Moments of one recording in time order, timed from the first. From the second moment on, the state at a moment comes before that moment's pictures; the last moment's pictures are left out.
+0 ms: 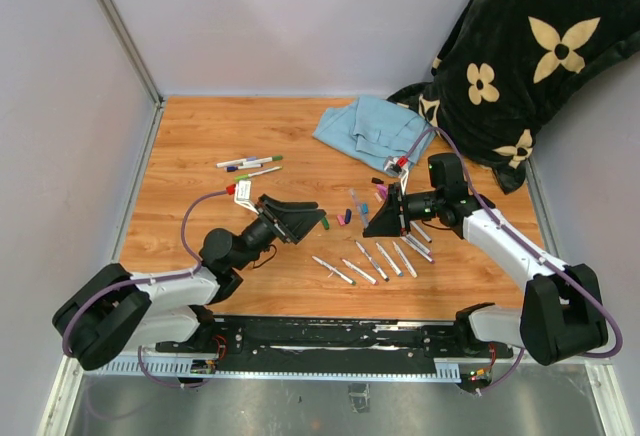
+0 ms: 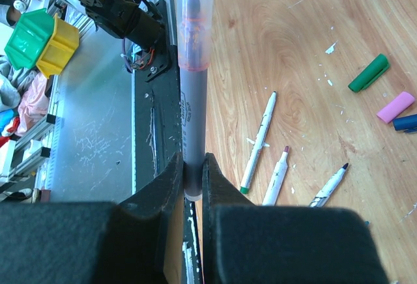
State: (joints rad) left arm -0.74 1.16 0.19 1.30 0.11 -1.00; right arm 0.31 1.25 0.76 -0.24 -1.19 -0.04
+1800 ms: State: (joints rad) left arm -0.82 1.50 0.51 1.18 0.14 -1.03; right arm 0.32 1.26 0.76 -0.22 -1.20 -0.02
